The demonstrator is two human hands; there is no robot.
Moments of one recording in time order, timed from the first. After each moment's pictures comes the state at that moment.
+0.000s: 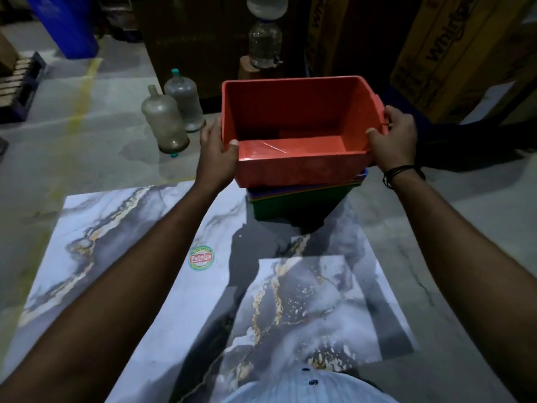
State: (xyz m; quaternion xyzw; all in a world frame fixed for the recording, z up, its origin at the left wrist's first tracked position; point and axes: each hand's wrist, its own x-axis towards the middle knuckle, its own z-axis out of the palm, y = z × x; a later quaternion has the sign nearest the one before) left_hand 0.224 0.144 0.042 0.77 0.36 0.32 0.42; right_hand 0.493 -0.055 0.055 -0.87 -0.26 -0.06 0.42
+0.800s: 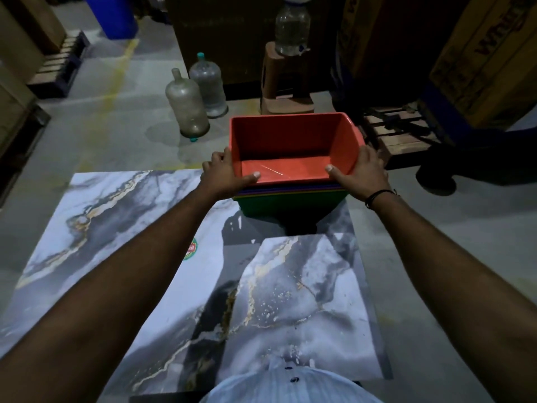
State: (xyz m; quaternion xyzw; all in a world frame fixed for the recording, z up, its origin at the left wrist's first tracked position) left_hand 0.275 0.135 -0.025 0.83 0.49 0.04 0.26; right_hand 0.557 -0.053 -0.047 -0.90 -0.36 0.11 0.21
